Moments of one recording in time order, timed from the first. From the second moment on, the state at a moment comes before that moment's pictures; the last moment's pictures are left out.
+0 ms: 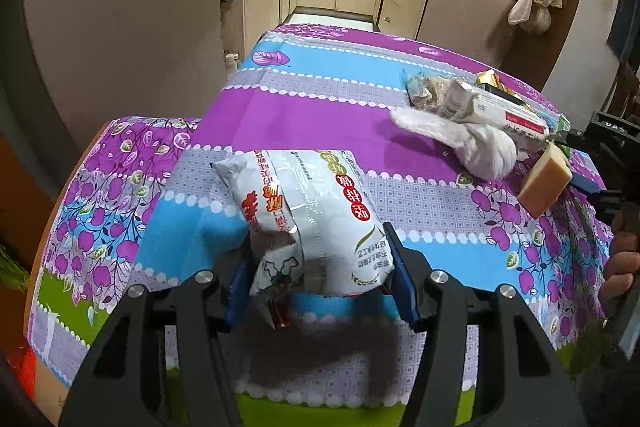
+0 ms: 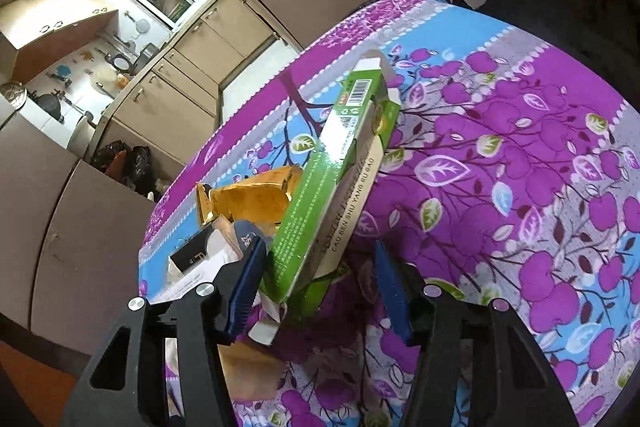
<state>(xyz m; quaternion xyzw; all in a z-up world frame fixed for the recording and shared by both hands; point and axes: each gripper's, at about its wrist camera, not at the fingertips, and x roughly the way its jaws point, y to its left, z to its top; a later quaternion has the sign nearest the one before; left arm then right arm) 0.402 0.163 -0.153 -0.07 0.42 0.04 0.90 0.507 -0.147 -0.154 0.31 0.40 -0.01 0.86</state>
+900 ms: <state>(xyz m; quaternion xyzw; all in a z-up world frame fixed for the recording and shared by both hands) 0.401 0.154 -0.153 -0.04 0.43 0.04 0.90 0.363 -0.145 -0.103 -0.12 0.48 0.09 0.86</state>
